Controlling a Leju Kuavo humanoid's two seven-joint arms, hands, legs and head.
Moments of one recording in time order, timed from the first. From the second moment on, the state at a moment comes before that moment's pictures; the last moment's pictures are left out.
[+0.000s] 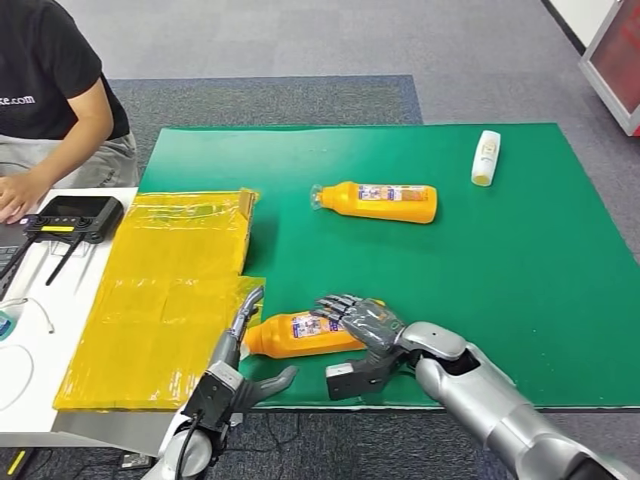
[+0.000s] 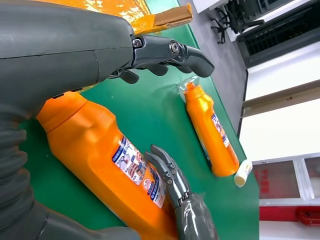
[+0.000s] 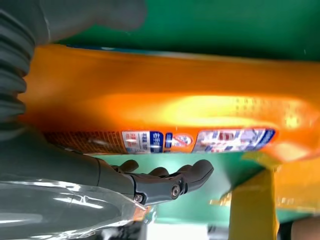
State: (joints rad) left arm 0.01 -0.08 -0.41 -1.30 -0.21 0.22 -0.61; right arm -0.57 -0.14 0.87 -0.90 0.83 0.10 -0.42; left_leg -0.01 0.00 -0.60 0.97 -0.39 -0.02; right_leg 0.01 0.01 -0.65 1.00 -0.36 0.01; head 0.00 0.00
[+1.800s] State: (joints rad) left arm 0.05 -0.08 -0.35 -1.33 -0.26 0.27 -0.63; right arm -0.61 -0.05 0.99 -0.74 0.67 -0.18 -0.26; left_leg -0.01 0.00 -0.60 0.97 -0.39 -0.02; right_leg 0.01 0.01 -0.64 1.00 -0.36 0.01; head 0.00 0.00
